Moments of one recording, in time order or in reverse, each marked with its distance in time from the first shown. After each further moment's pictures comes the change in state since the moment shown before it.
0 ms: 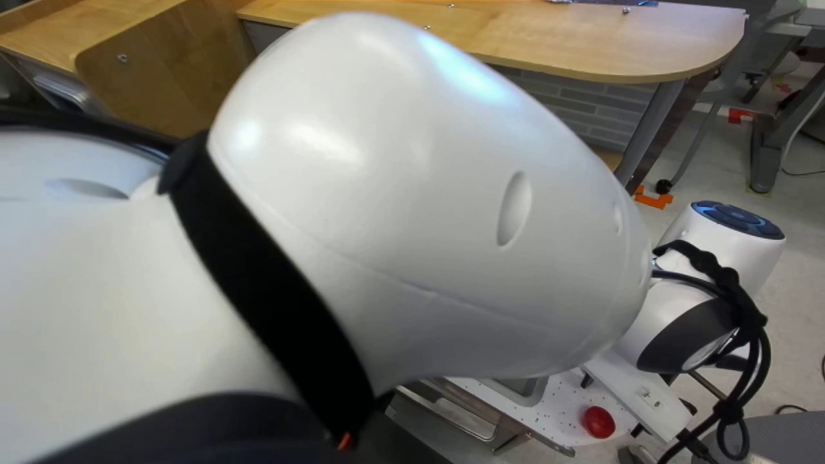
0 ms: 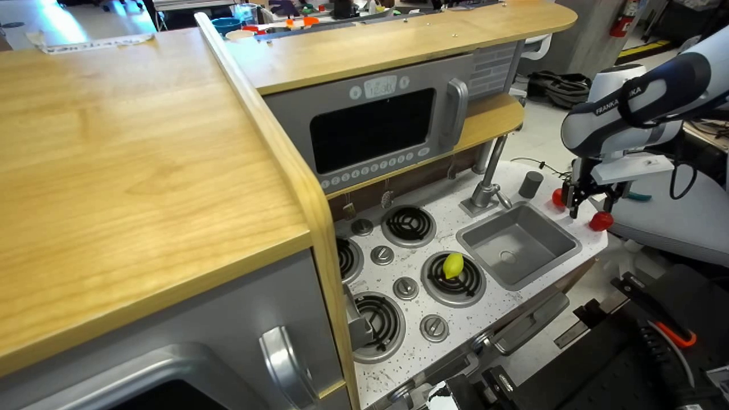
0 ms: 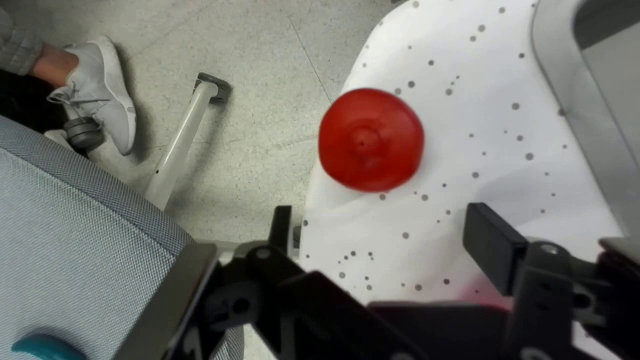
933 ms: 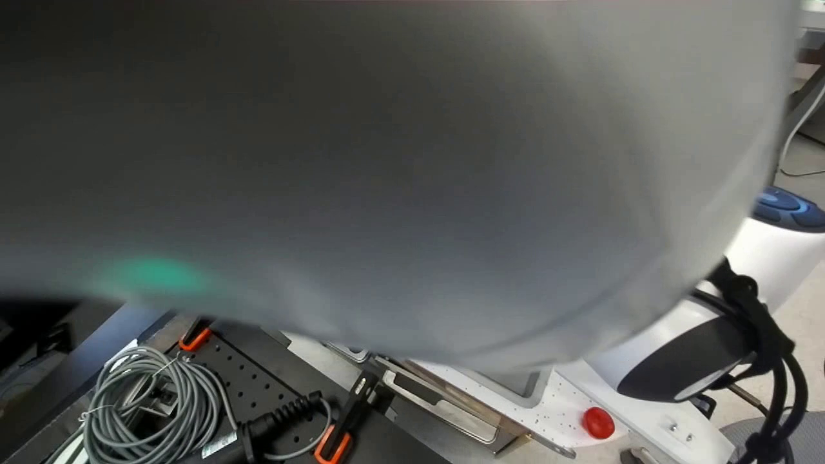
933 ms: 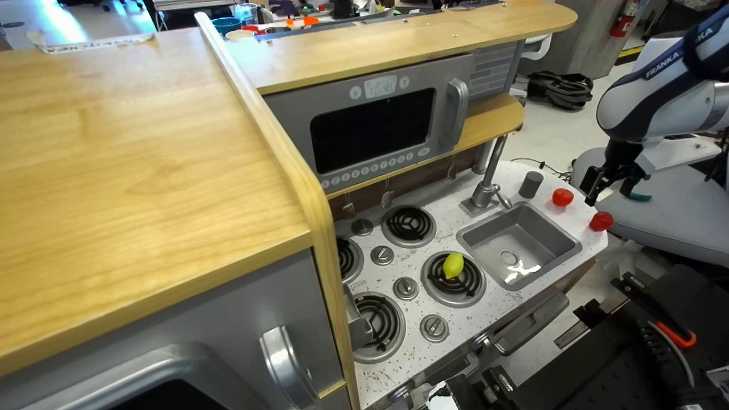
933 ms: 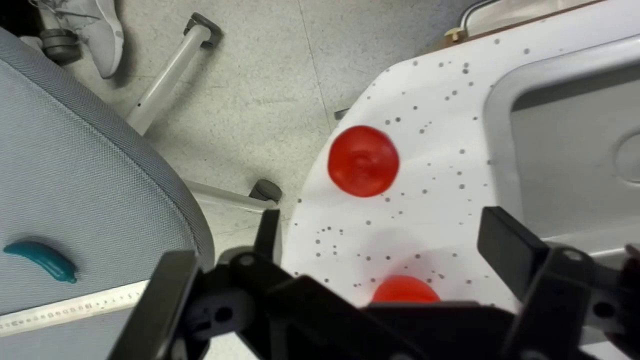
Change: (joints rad) arm -0.006 -0.337 0.038 -0.478 0.000 0.275 -0.268
